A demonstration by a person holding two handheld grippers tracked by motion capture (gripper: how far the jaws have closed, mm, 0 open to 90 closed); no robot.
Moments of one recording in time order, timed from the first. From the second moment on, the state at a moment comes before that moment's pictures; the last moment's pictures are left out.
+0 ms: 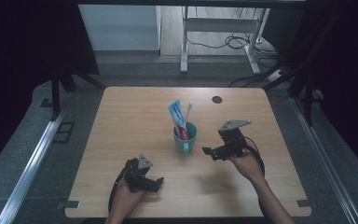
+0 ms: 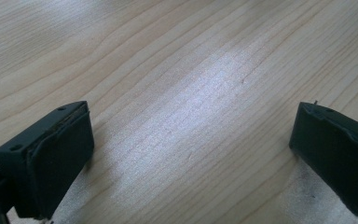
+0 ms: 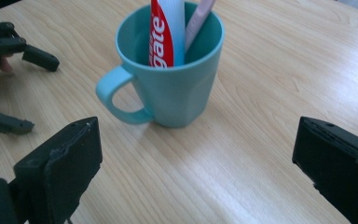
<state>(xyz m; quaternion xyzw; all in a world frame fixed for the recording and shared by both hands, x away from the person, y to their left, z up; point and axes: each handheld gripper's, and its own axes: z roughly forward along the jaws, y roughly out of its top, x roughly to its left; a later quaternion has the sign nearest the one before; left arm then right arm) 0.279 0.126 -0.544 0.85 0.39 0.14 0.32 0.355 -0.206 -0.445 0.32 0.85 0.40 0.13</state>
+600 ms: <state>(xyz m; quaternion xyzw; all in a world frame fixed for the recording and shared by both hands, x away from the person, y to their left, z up) 0.279 0.126 -0.545 0.85 0.39 0.14 0.32 0.336 -0.236 -0.462 0.35 0.85 0.38 0.14</state>
